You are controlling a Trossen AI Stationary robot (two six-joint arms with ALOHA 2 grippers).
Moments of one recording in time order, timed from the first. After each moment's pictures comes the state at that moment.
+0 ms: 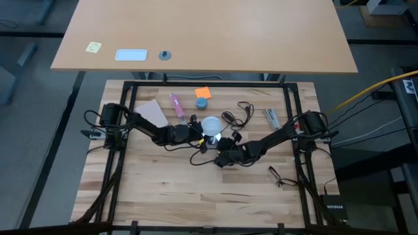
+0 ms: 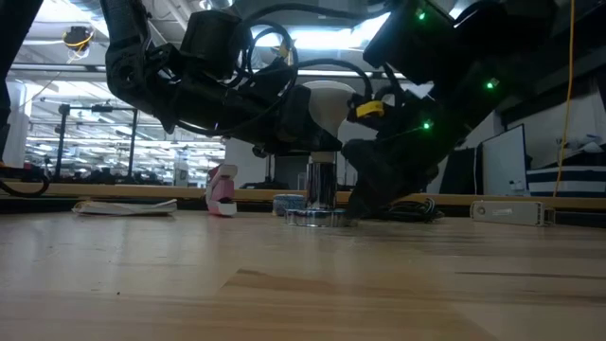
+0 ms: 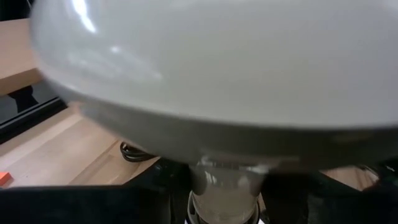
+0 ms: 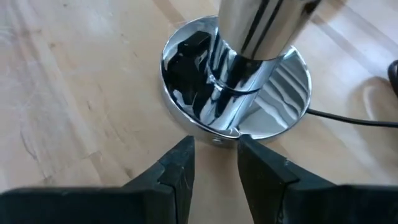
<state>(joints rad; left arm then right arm) -0.01 1.90 0.70 0.98 -0.36 -0.08 0.24 1.90 0.92 0.01 0.61 0.61</state>
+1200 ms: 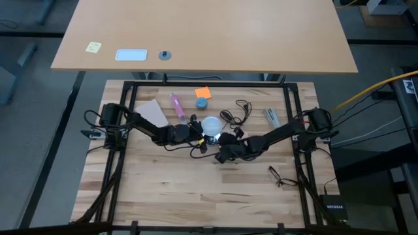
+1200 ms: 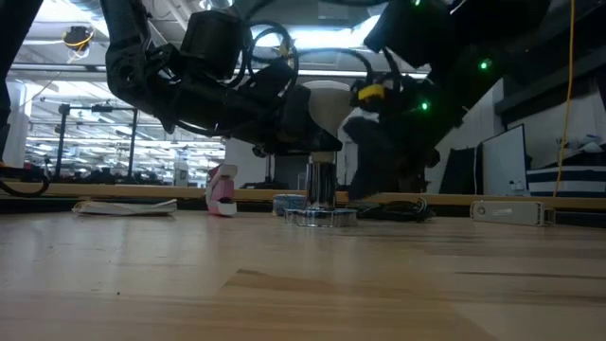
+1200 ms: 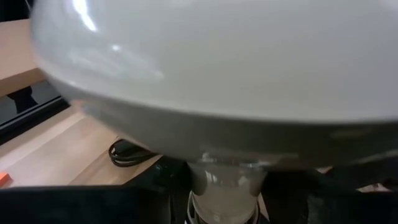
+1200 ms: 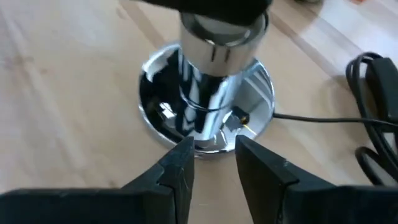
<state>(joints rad) -0.01 1.90 0.70 0.98 -0.36 -0.08 0.21 1.81 0.92 -0.07 0.59 0.62</state>
